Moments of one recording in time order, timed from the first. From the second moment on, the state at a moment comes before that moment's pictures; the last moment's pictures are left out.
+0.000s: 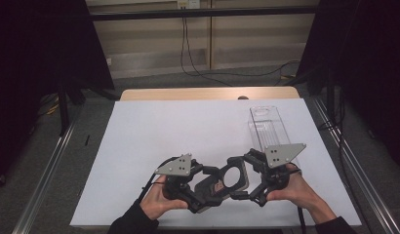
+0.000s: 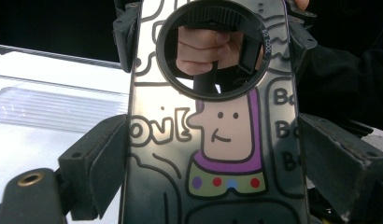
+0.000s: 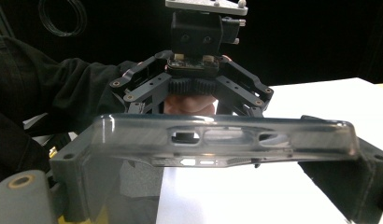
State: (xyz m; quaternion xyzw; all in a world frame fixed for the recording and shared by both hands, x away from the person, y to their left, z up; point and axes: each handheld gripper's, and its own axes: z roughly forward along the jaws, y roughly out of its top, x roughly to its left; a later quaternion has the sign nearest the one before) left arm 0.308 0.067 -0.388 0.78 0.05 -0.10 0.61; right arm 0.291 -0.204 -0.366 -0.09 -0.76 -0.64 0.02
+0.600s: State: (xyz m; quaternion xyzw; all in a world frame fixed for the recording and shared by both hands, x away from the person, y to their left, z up) left arm 0.309 0.067 -0.392 0.79 0.06 -0.07 0.61; right arm 0.294 -0.204 -0.366 -0.10 -0.78 -0.62 0.02
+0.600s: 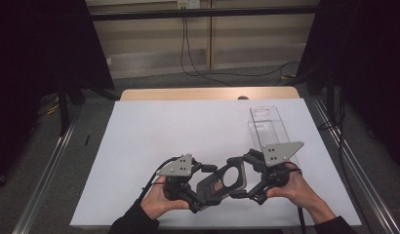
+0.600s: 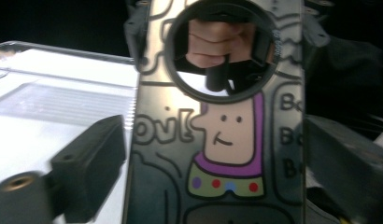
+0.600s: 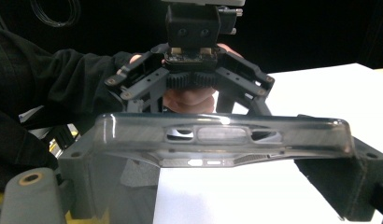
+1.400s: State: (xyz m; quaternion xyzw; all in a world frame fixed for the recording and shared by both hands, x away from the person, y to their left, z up) left arm 0.308 0.134 -0.402 0.78 0.20 0.07 0.58; right arm 0.302 -0.221 -0.365 -0.18 -0.78 -0.59 -0.01
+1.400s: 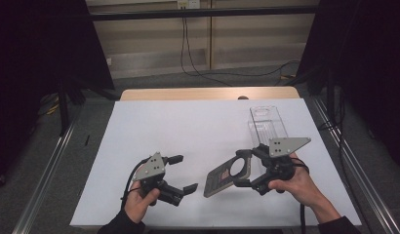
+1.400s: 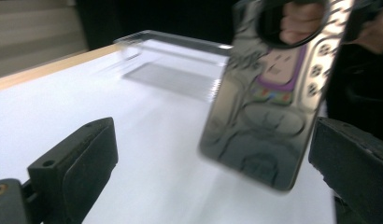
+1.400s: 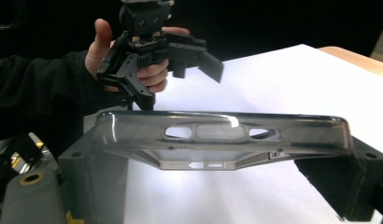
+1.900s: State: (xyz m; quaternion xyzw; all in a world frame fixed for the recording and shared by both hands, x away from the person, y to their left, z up) left arm 0.302 0.185 -0.409 0.73 0.29 0.19 0.59; right arm 0.308 -0.223 -0.367 -0.22 -0.78 -0.58 -0.04
